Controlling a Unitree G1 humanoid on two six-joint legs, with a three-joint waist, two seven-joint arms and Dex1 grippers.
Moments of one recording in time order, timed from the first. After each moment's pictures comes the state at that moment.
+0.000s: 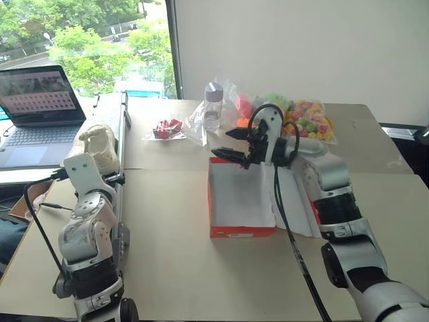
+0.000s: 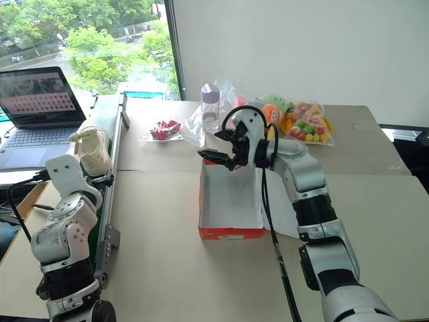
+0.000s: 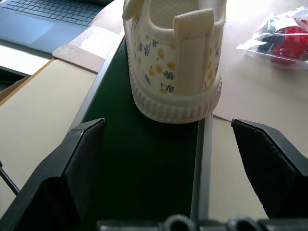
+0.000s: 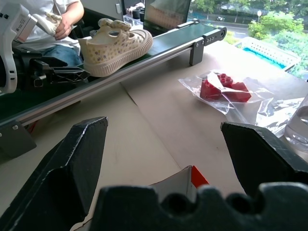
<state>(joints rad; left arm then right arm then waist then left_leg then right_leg) -0.35 0.18 0.47 -0.31 -0.18 0.94 0.17 -0.85 -0.37 0.10 0.20 0.34 0.53 0.88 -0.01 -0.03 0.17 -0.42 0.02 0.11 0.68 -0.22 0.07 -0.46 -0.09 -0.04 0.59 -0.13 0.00</state>
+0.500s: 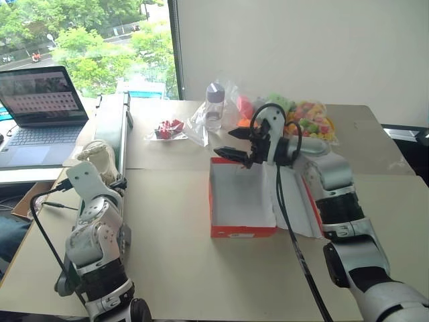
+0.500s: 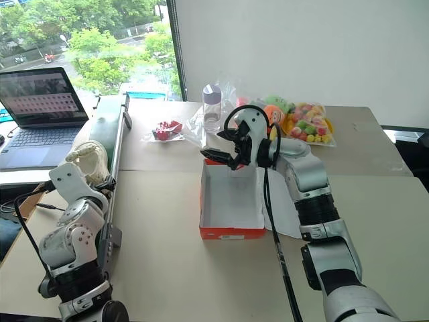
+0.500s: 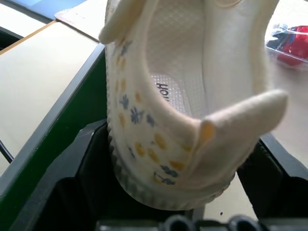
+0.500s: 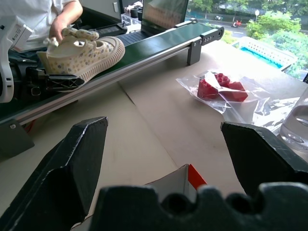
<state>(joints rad) -0.35 0.07 0.54 -0.32 -0.24 0.92 0.20 -0.85 -0.39 0.10 0.20 0.34 0.53 0.88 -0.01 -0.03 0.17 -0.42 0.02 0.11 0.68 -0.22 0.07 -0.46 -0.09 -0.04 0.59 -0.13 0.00</state>
